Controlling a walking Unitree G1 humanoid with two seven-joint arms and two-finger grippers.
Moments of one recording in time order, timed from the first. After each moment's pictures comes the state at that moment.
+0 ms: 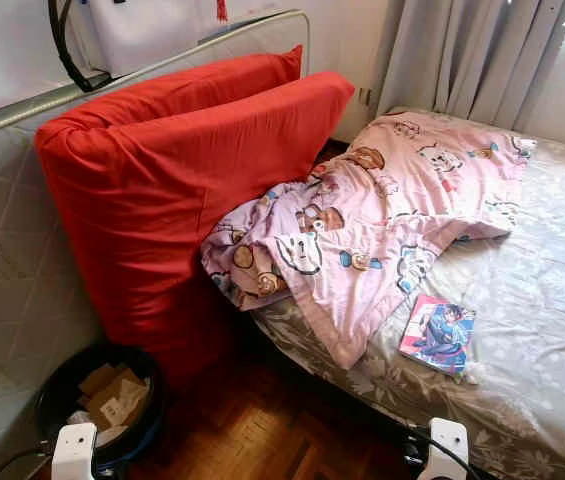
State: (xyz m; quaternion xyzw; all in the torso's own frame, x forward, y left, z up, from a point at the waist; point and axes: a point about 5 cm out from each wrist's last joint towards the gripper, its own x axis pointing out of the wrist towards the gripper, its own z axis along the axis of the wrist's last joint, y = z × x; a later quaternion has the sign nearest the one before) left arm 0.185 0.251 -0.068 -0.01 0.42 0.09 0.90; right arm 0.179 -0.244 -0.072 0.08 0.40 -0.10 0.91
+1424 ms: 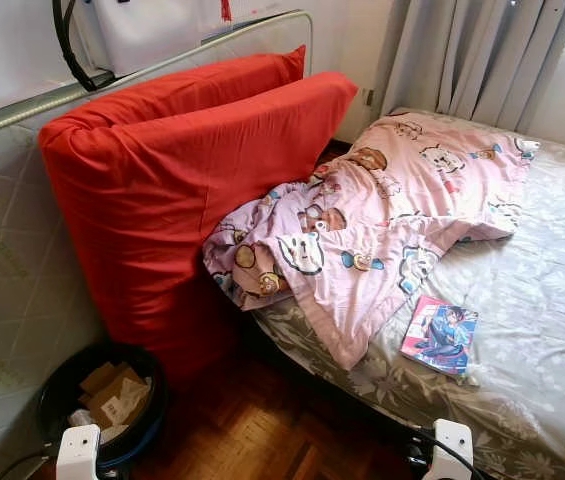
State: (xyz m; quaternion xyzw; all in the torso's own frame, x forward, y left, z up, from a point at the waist) left arm 0.184 0.246 -0.071 -0.02 0.43 0.10 0.90; right arm 0.177 -0.249 -0.071 0.09 0.40 -0.10 0.91
